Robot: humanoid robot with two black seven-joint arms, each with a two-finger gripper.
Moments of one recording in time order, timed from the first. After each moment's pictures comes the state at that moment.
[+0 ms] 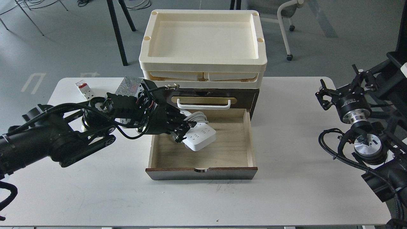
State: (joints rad) left arm -0.89 0.44 -0.30 -1.19 2.08 -0.31 -0.32; right arm 0.51 -0.34 1.00 0.71 0.13 0.33 0.31
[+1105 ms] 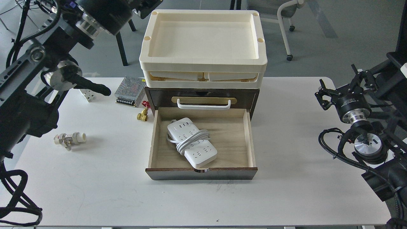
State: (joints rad) left arm -0.81 0.44 -1.11 -1.35 0.48 -0.24 -0.15; right arm 0.52 -0.34 1.00 0.71 0.13 0.33 0.29
